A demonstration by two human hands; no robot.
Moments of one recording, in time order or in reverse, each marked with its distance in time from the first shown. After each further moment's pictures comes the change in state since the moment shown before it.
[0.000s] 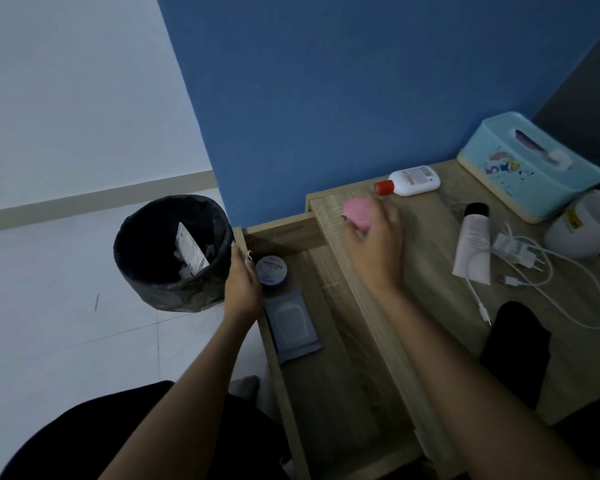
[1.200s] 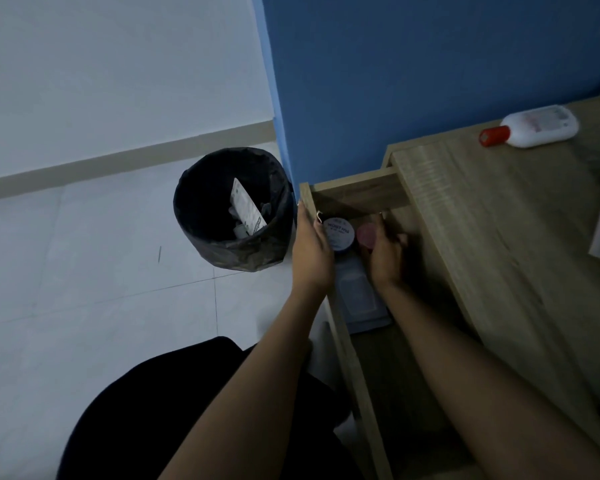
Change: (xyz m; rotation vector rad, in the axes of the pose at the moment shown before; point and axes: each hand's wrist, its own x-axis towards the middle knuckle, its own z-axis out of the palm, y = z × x) left_hand 0.000 -0.004 0.004 -0.054 0.055 0.099; right_hand -0.065 0.056 0.158 -0.210 -0.462 0.261
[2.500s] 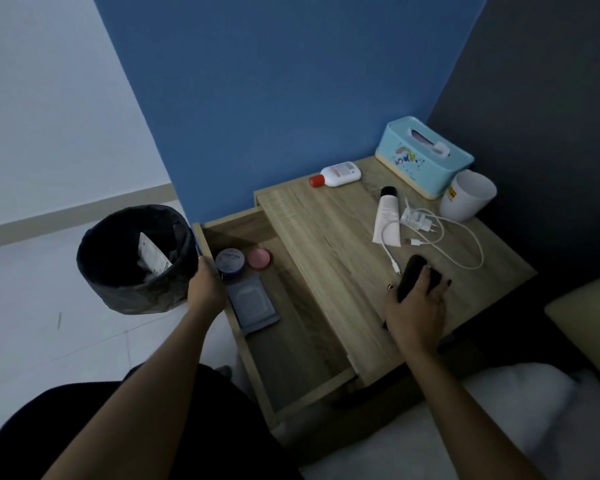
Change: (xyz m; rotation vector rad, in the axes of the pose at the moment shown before) left_hand -0.045 0.033 -0.025 0.454 -0.199 -0.152; right_hand -0.175 0.118 -0.230 -0.058 0.463 0.397
